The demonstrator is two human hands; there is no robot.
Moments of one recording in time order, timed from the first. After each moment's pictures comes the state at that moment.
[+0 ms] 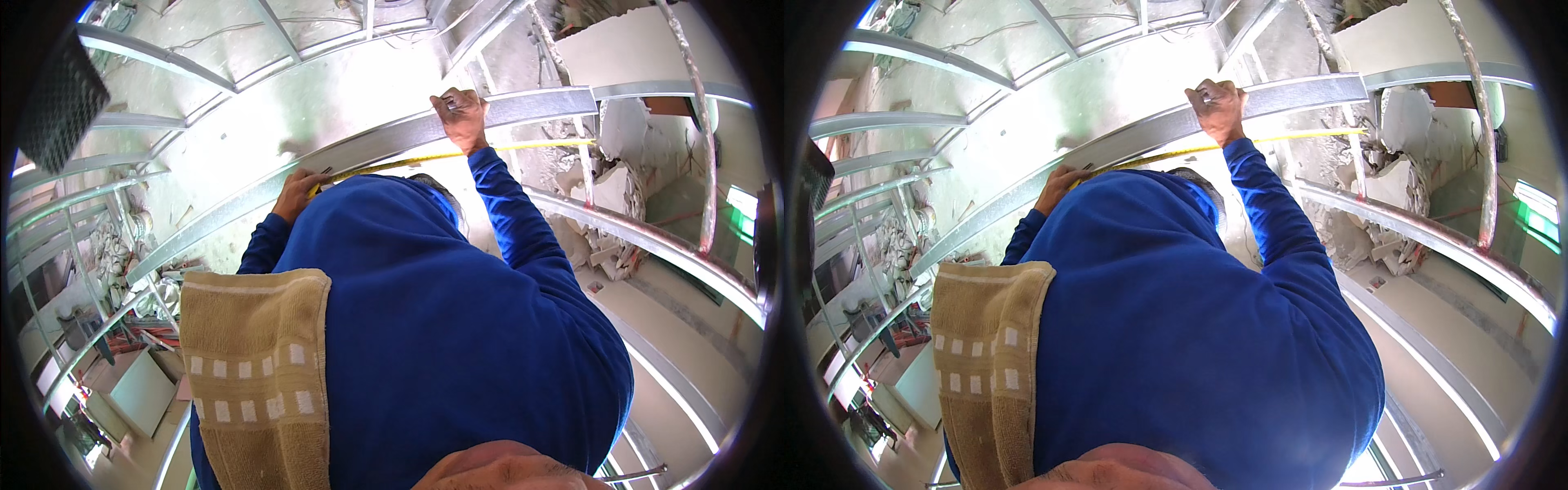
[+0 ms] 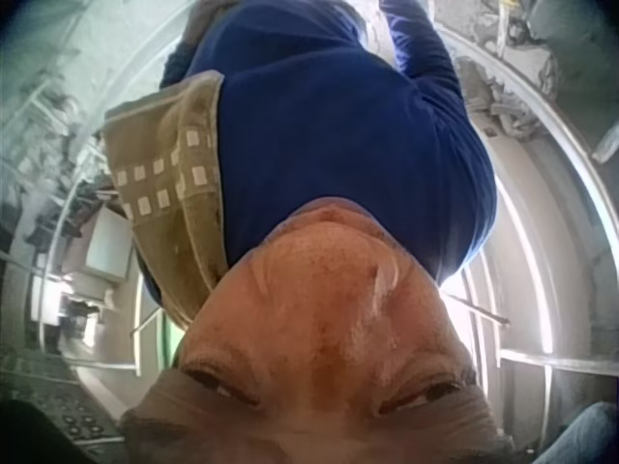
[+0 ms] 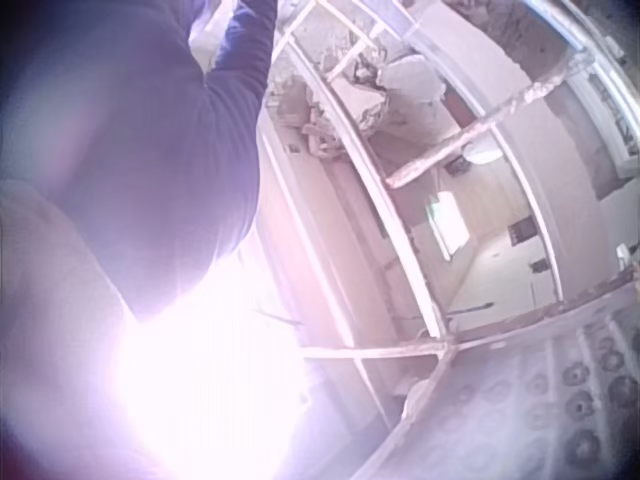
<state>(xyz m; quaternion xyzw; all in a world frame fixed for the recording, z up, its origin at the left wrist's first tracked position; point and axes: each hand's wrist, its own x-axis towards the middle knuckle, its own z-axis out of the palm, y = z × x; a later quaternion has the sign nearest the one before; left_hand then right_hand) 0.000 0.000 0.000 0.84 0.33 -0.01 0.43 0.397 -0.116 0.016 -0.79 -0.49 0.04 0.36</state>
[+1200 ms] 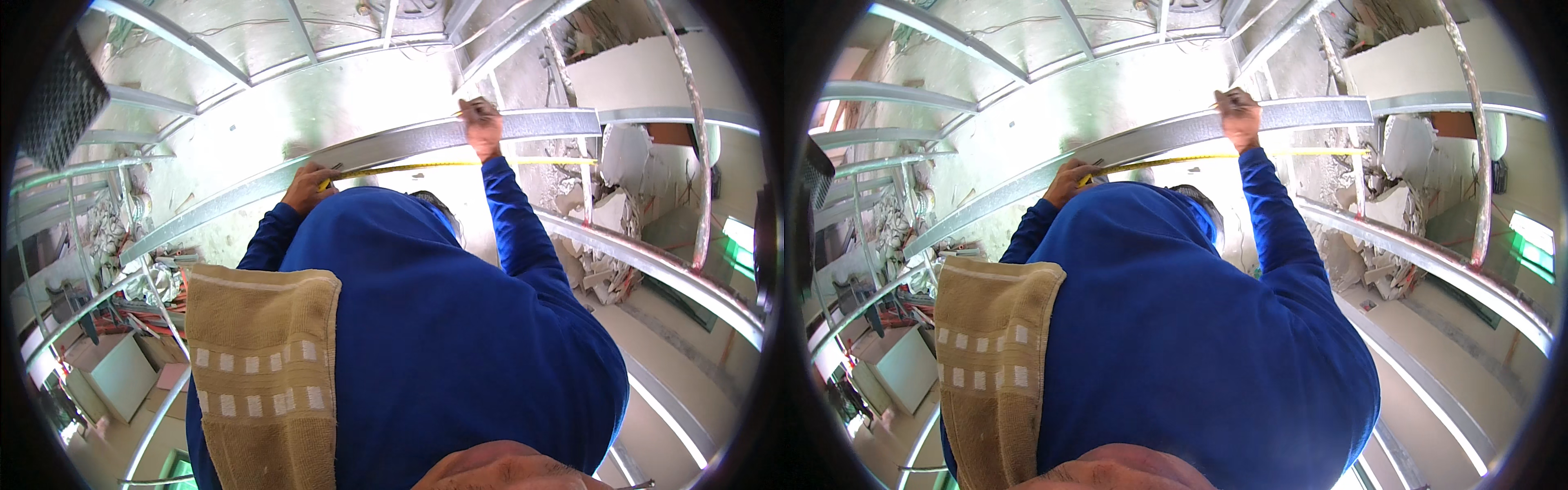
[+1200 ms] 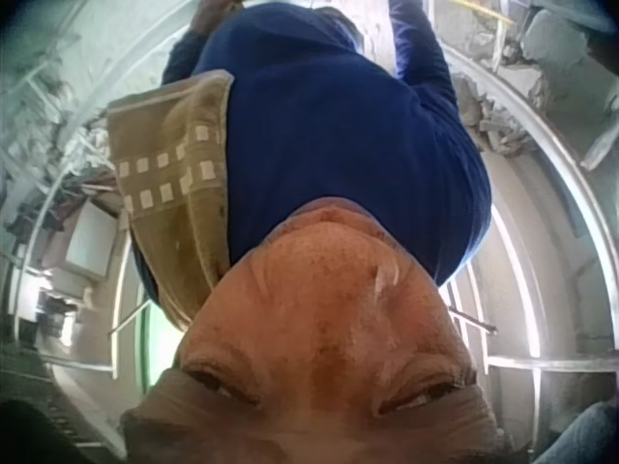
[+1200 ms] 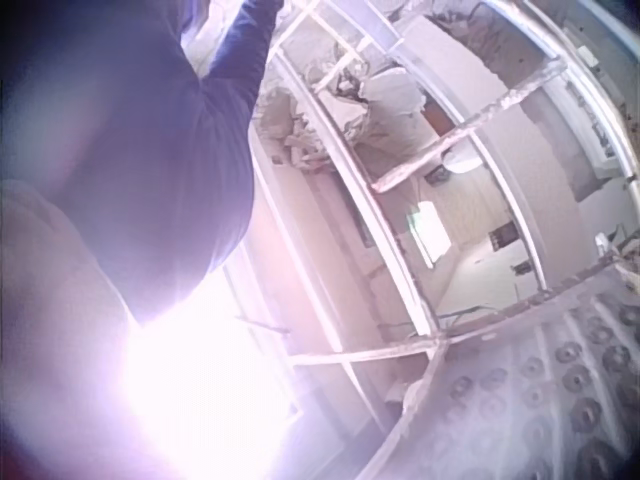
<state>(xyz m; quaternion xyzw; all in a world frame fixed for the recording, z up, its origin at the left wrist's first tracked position) 0.000 -0.003 0.000 0.85 0.32 0.03 0.42 0.409 -0.109 0.023 -0.73 -0.38 0.19 0.53</state>
